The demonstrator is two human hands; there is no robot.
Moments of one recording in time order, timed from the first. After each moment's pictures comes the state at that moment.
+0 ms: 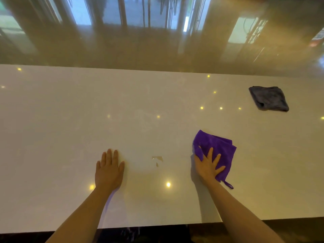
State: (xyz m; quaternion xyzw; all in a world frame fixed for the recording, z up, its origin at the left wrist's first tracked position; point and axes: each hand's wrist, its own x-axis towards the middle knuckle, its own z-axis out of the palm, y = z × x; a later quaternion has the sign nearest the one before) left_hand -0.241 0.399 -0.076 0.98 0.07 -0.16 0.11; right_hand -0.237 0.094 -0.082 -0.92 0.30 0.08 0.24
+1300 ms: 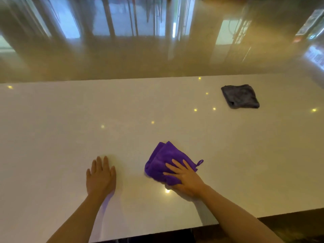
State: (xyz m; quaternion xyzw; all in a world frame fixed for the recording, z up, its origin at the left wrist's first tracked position) left_hand -0.234 0.293 -0.060 0.98 0.10 -0.14 0.10; right_hand -0.262 -0.007 -0.084 -0.93 -0.24 0.13 0.26
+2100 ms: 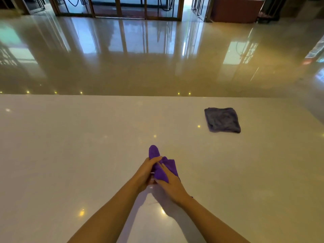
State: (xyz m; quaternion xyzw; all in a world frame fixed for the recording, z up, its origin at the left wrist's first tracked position) left_hand -0.182 0.042 0.002 0.61 0.17 -0.29 0.72; right_hand -0.227 -0.067 -0.028 -0.76 -0.03 0.07 0.65
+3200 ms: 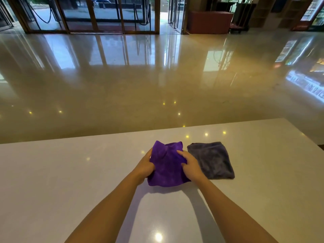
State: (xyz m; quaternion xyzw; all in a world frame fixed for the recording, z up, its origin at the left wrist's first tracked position) left_hand 0.076 -0.085 0.011 0.75 -0.04 -0.28 0.60; right_hand 0.045 -0.253 -0.014 -0.87 0.10 0.03 0.49
